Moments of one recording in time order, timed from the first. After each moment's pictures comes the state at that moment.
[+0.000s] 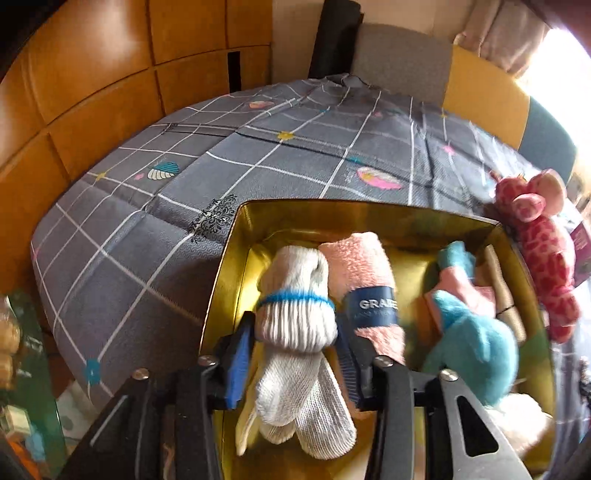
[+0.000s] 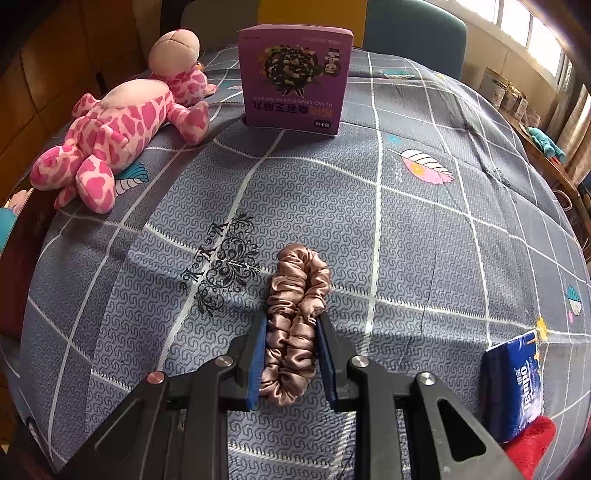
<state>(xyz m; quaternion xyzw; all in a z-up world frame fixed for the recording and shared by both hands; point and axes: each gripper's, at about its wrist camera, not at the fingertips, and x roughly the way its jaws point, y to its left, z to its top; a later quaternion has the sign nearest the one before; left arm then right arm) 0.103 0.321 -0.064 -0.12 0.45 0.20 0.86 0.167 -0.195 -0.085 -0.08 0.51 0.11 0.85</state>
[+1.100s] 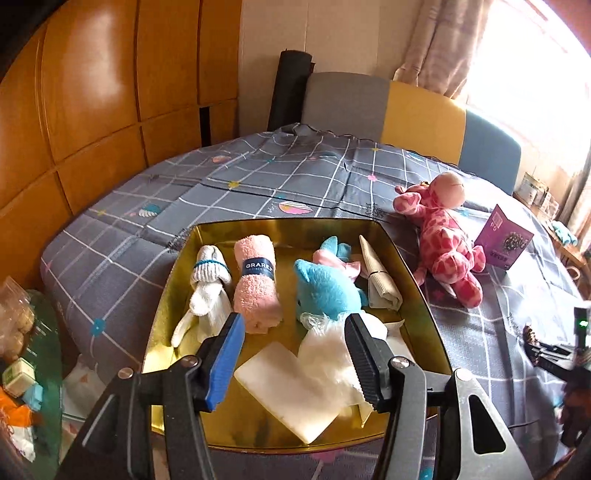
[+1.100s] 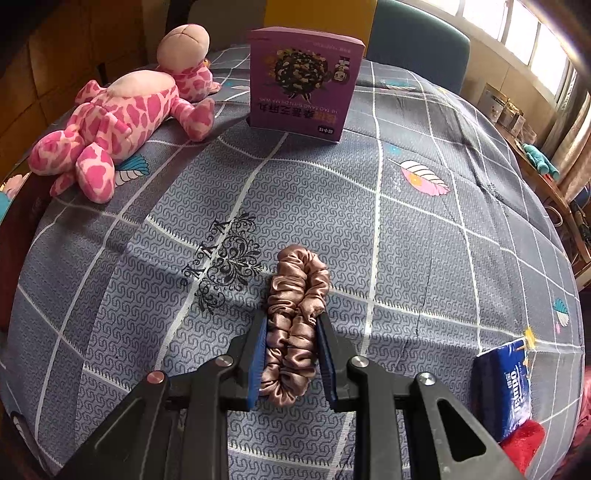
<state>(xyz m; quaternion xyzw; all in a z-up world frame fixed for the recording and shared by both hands) 0.011 0.197 0.006 -0.09 0.36 0.16 0.92 0.160 -0.189 -0.084 -0.12 0.49 0.10 0.86</state>
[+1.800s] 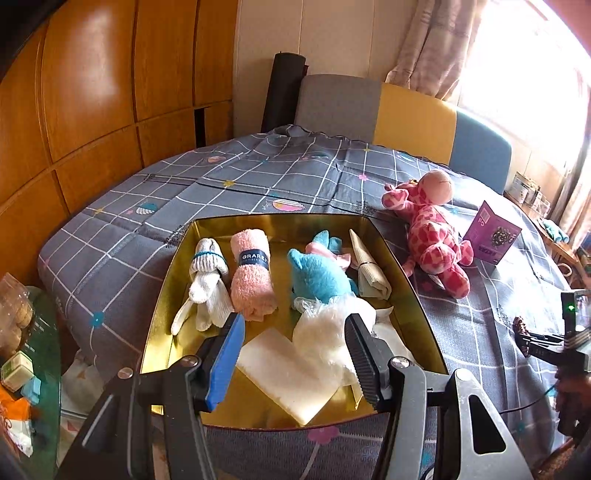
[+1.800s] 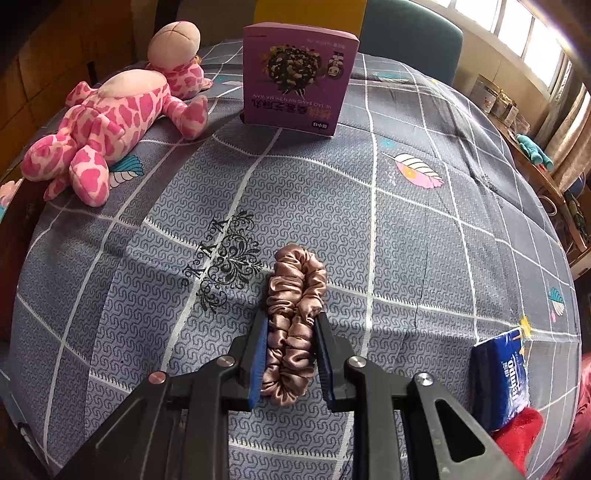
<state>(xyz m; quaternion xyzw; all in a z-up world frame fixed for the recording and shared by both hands) -0.007 0.197 0.008 -0.10 0.35 0.14 0.92 0.165 -0.191 -0.081 -0.10 0.51 0.08 0.85</state>
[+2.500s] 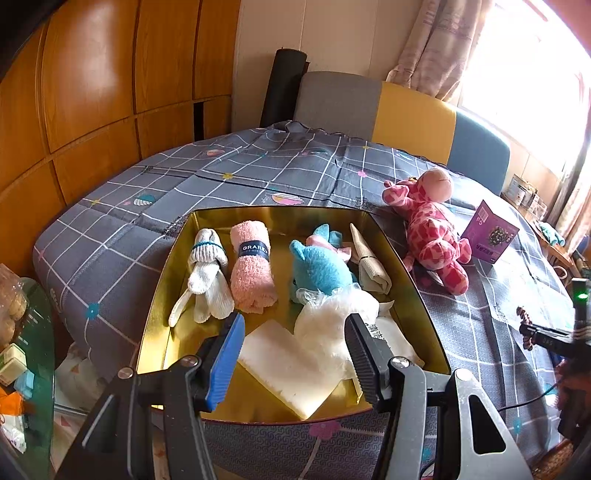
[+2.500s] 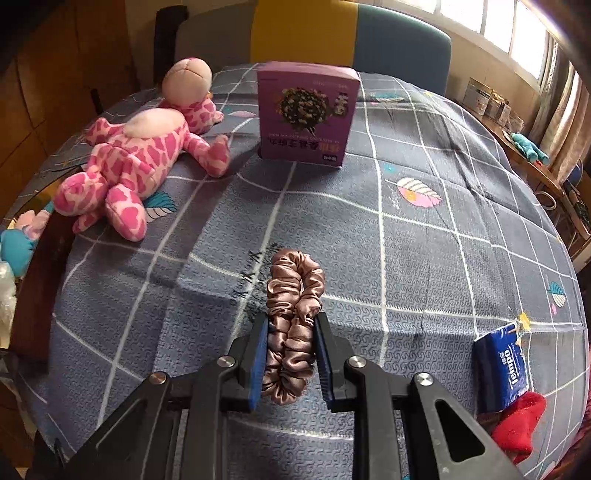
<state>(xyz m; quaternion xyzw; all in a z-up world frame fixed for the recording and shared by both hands) -0.010 0.202 0.001 -0.11 0.36 0.13 0.92 0.146 -0.172 -0.047 -0.07 0.48 0.09 0.87</state>
